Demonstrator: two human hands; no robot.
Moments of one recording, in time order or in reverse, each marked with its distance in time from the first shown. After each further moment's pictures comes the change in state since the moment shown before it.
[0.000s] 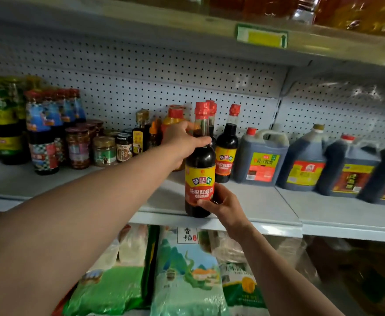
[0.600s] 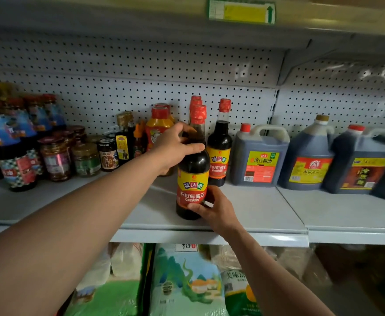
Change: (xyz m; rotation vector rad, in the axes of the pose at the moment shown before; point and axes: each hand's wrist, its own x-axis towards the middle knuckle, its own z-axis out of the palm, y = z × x) left_hand 0.044 -0.019 0.026 0.088 -0.172 0.073; right_hand 0.045 0.031 -0.016 -0.220 0.034 0.000
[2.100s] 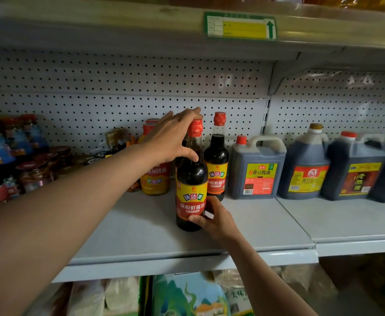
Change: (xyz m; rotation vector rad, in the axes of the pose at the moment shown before) left_hand 0.045 0.038 -0.028 0.902 -0.087 0.540; right_hand 0.032 0.011 0.004 -0.009 -0.007 0.009
